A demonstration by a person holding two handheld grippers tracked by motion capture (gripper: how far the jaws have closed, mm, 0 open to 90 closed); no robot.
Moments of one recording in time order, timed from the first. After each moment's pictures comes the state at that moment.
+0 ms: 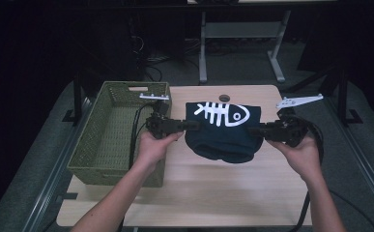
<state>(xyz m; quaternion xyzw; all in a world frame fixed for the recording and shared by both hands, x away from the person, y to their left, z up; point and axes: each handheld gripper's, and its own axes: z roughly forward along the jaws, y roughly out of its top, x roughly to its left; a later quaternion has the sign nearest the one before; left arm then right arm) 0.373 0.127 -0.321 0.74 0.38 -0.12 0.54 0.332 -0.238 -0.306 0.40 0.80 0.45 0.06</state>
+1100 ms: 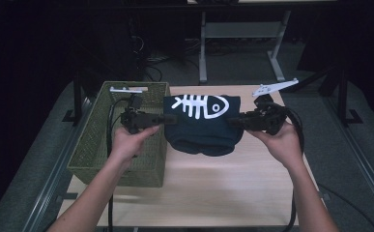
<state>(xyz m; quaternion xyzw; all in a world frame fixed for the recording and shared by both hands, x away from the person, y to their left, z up) 0.371 0.186 -0.297 0.73 0.39 -0.12 0.56 0.348 -0.183 -0.275 0.35 0.82 0.45 0.06</state>
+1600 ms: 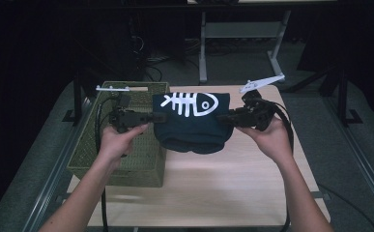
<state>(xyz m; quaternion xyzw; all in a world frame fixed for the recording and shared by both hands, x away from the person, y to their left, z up) 0.368 0.211 -0.290 0.72 0.39 -0.11 0.56 0.354 -0.157 -0.267 0.34 0.83 0.44 0.06</state>
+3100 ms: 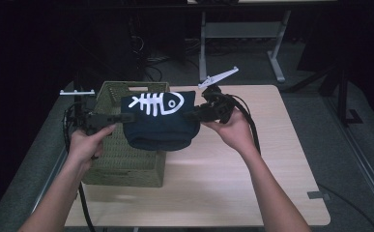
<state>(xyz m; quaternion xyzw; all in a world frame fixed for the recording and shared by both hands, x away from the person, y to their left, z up) 0.365 0.292 -0.299 0.69 0.45 -0.10 0.56 0.381 -0.073 -0.269 0.29 0.85 0.44 0.04</state>
